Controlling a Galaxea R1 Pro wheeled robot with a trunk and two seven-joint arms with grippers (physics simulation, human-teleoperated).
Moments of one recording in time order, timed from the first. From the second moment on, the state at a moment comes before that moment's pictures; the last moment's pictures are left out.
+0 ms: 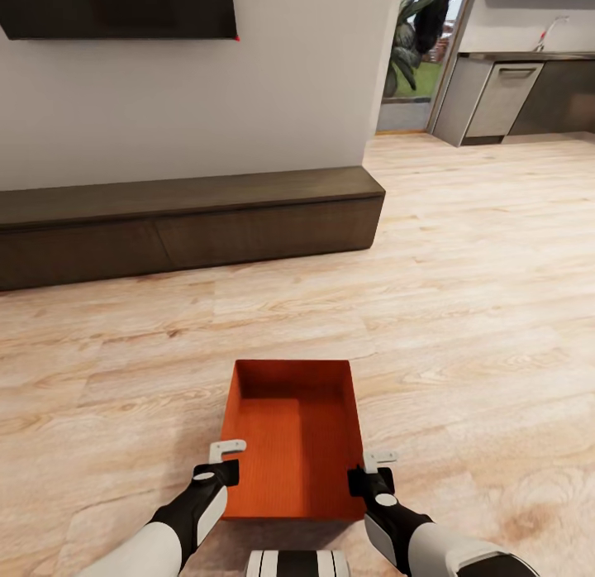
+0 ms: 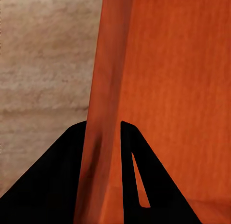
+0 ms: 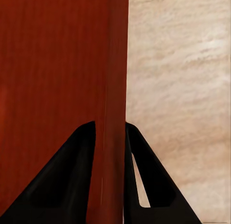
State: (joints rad) left arm -0.63 -0.12 0.00 -0.30 0.07 0.08 0.24; right arm -0.70 0.14 0.16 -0.02 -0.05 -0.24 -0.21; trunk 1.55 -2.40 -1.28
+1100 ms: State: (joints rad) left arm -0.63 -0.12 0.01 -0.30 0.06 0.09 0.24; right arm -0.70 0.14 0.15 -0.02 -0.04 -0.24 -0.21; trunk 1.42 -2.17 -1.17
